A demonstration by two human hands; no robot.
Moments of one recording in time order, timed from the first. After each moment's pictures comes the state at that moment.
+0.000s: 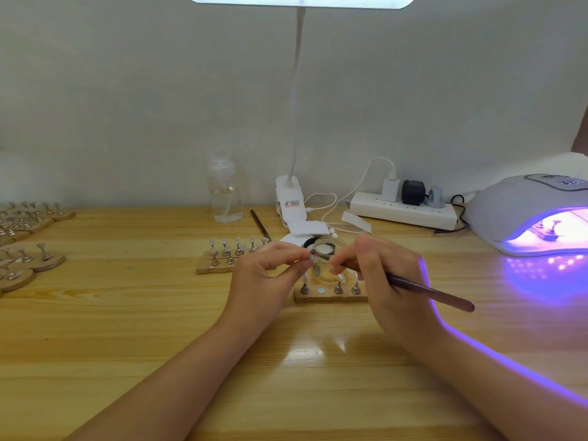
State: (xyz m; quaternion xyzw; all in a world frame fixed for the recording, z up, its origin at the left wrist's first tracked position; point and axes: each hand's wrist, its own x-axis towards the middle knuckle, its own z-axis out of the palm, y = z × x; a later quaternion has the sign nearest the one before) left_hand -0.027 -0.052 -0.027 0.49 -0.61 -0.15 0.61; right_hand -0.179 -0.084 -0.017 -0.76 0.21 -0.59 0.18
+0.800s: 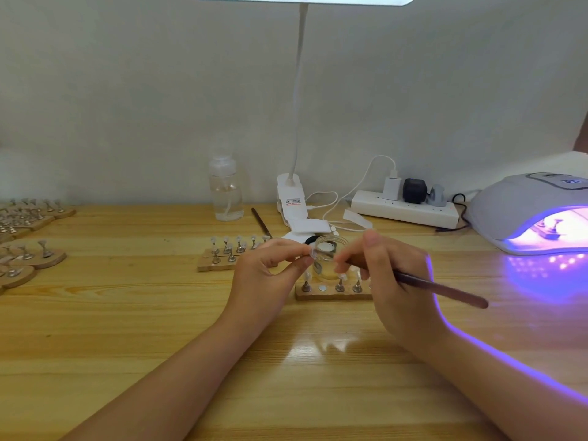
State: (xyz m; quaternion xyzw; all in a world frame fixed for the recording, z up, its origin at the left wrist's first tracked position) left_hand -0.027 -0.052 -0.025 0.49 -0.61 -0.15 0.60; right_hand -0.177 -0.082 -0.016 -0.75 0.21 -0.60 0.20
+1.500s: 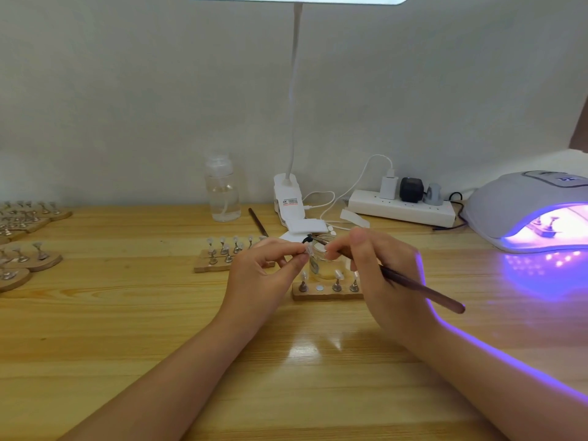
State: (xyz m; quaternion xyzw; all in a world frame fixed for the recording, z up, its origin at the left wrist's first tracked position) left_hand -0.026 -0.052 -0.024 0.51 -0.60 -0.15 0.60; right_hand -0.175 -0.085 -0.016 -0.76 0.23 -0.59 0.17
